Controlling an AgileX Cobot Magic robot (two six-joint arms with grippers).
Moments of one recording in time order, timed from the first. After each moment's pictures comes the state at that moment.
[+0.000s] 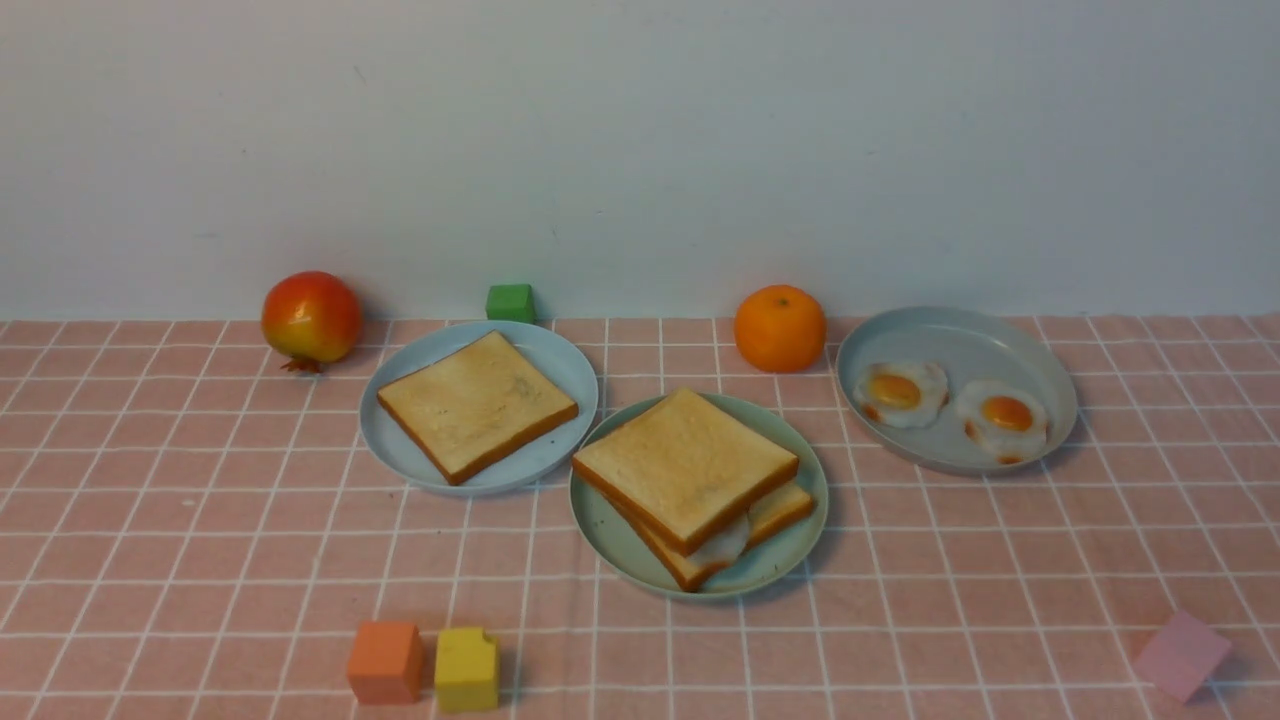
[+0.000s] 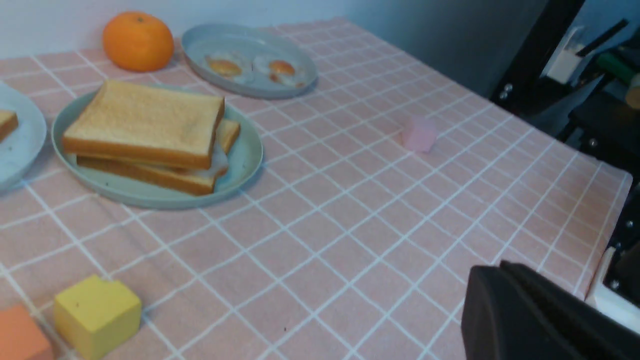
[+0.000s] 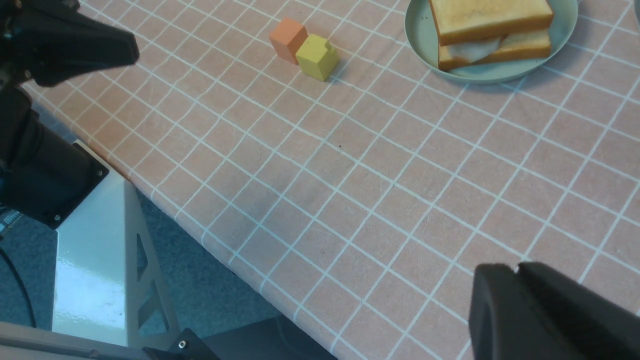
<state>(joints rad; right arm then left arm) 1.05 0.47 -0.98 -0.10 1.26 0.37 -0.90 0.36 -0.20 -0.29 0.11 -0.06</state>
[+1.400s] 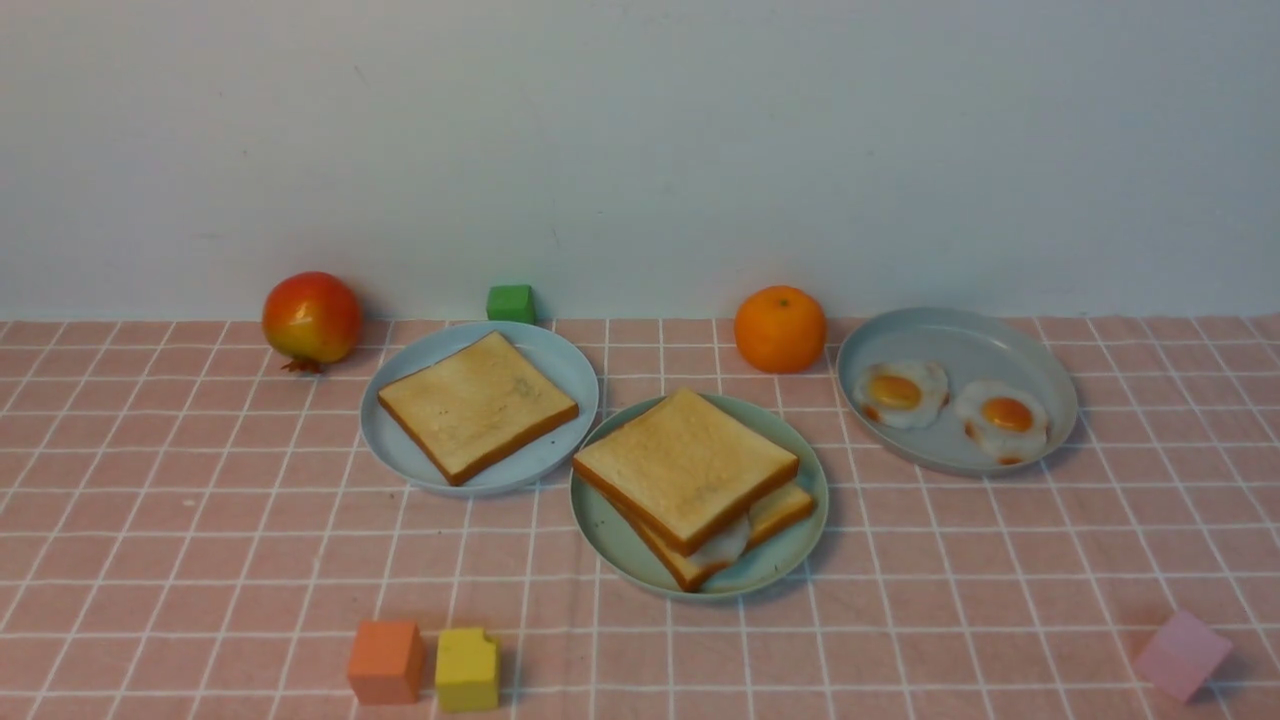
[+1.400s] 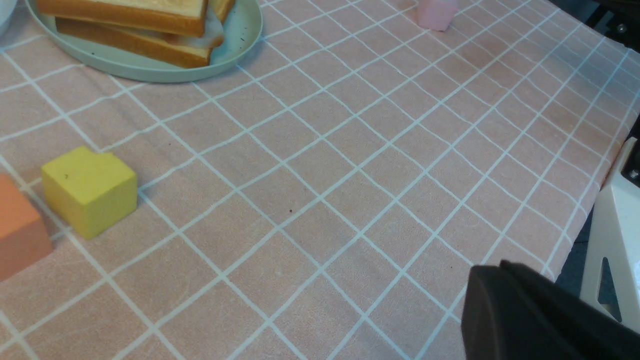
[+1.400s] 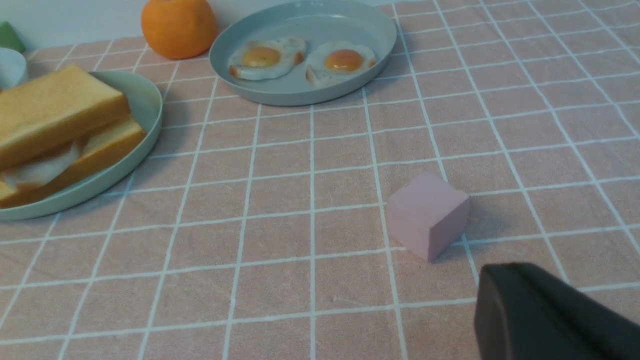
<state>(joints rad) -0.01 -0.01 0.02 0.06 0.39 -0.01 -0.90 0.36 -0.18 -0.29 0.27 -0.06</state>
